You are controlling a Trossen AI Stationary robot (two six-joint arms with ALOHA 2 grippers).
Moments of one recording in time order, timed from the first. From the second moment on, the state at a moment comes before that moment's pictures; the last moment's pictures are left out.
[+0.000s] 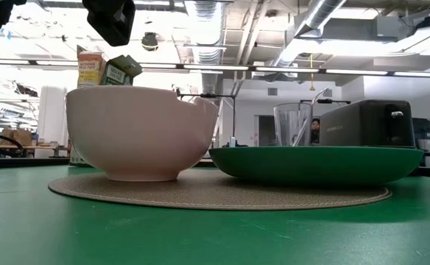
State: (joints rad) left arm -0.61 1.62 0.55 1.14 -0.37 -0.22; right arm 1.02 1.82 1.42 -1.30 -0.21 1.66
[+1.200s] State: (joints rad) left arm -0.61 1.62 0.55 1.14 -0.37 -0.22; right arm 0.74 1.82 1.68 -1.47 -0.01 1.18
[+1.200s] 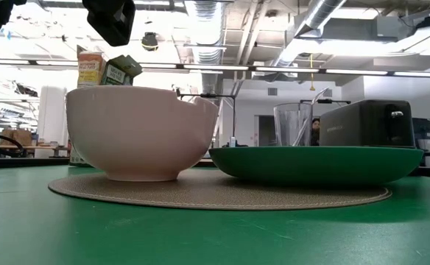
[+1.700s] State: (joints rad) left arm -0.61 1.62 0.55 1.14 -0.37 -0.22; right arm 0.53 1.82 1.68 -1.46 0.03 0.88
